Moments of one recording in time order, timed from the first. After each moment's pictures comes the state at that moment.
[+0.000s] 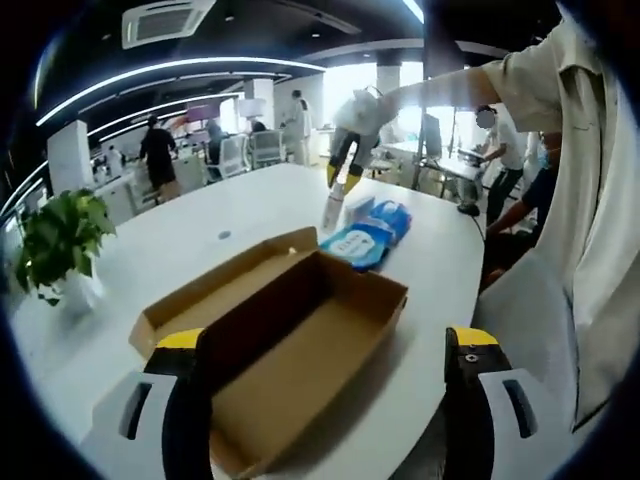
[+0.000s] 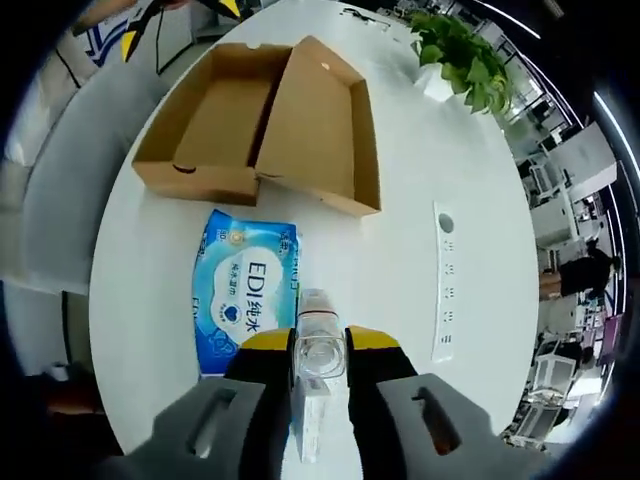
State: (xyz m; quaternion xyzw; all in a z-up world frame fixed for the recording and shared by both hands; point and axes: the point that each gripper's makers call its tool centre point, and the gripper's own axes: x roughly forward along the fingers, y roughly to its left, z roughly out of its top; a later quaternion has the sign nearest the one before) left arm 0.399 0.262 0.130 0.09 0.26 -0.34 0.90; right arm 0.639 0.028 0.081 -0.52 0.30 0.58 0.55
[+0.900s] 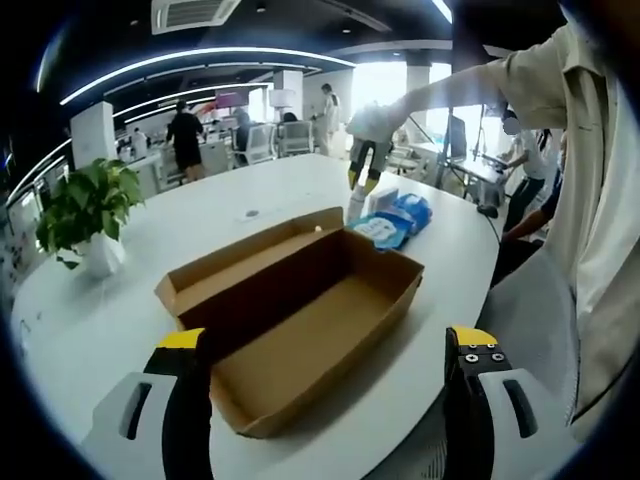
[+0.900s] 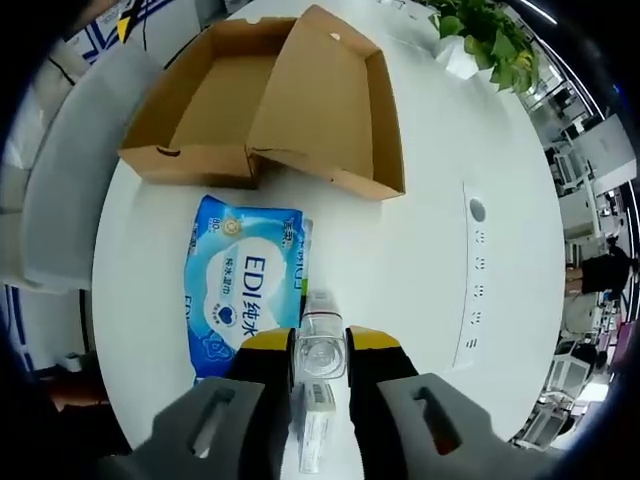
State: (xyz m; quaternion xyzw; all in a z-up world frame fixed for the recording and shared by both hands) left arm 0.383 0.299 0.117 0.07 0.28 -0.29 0.91; right arm 0.644 0.033 0.048 -0.53 0.35 0.58 0.50
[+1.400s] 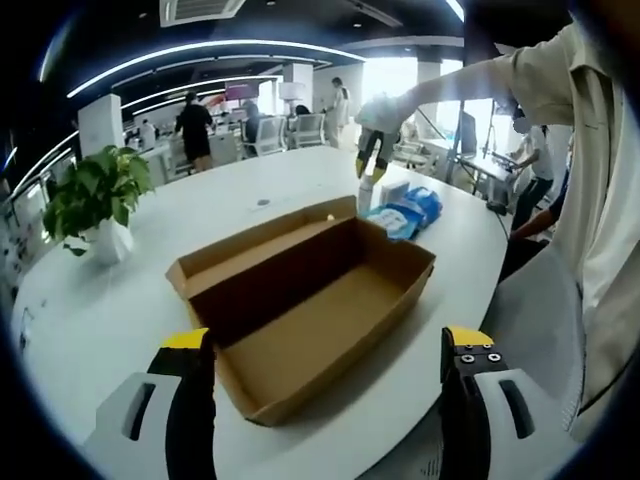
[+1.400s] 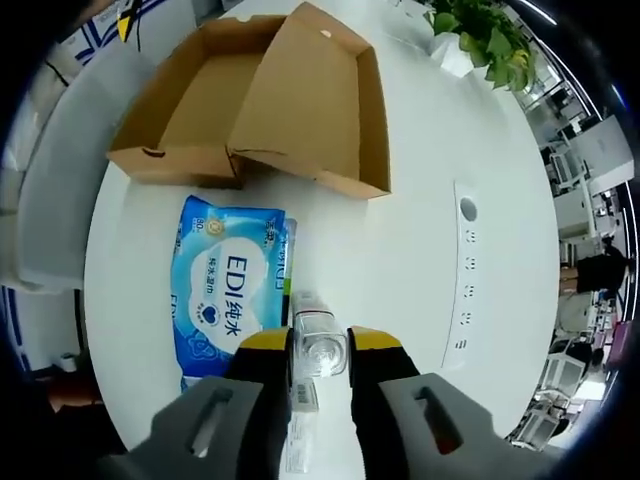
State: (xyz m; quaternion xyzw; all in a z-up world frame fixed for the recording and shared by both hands) left arm 0.380 0.316 0.106 0.06 0.29 -0.27 0.92; right arm 0.651 0.040 0.054 -0.53 0.34 0.58 0.52
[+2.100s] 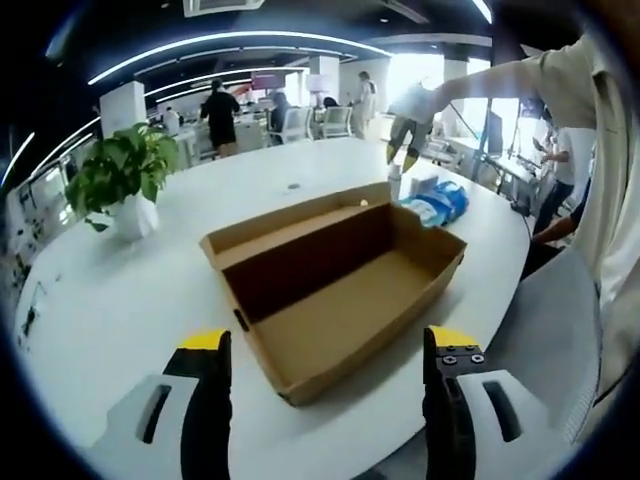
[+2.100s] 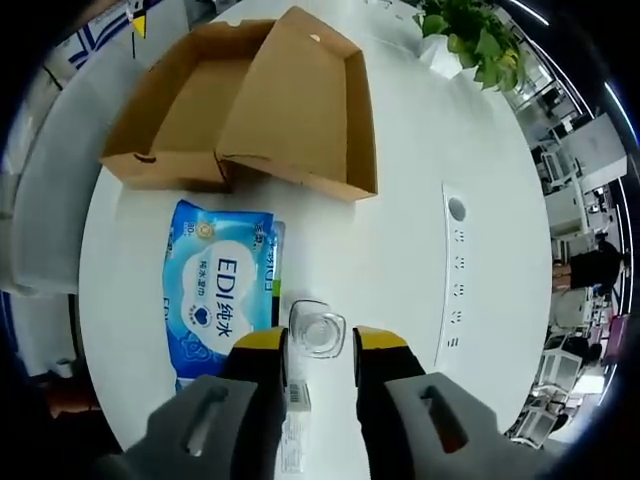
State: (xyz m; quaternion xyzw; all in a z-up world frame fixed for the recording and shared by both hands) left arm 0.379 0.354 0.090 0.05 0.31 -0.21 0.92; right arm 0.665 0.039 0.056 -0.53 0.33 0.57 0.53
